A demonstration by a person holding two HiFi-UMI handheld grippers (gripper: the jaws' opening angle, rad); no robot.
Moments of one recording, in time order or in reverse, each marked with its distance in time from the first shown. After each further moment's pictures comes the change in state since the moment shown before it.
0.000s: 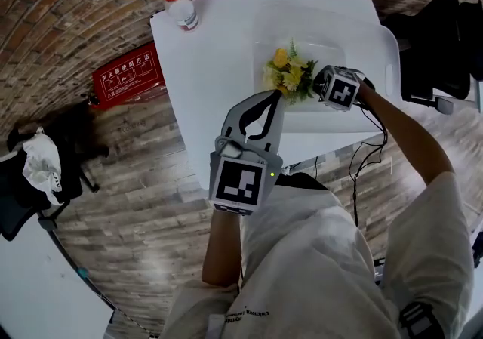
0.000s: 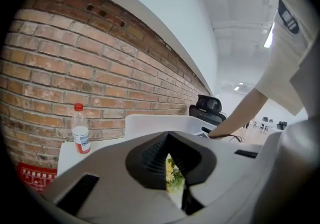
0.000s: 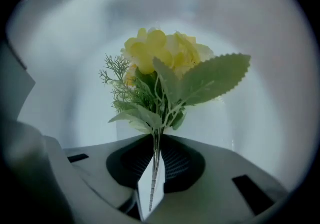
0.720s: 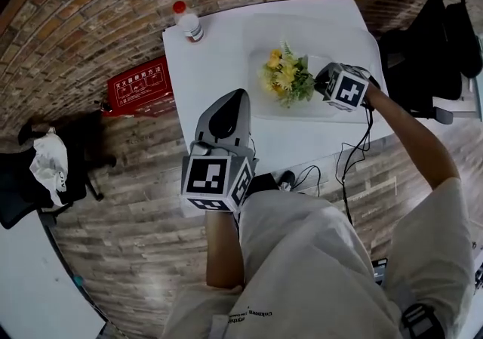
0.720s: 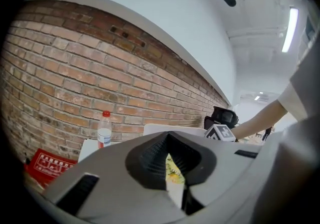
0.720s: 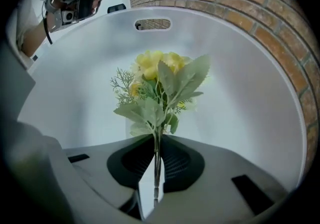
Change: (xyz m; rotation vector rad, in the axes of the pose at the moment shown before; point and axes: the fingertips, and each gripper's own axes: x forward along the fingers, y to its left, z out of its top) left arm -0.052 0.009 0.020 -0.064 -0.120 0.206; right arm -0.092 -0.004 0.014 -0.044 -0.125 -0.132
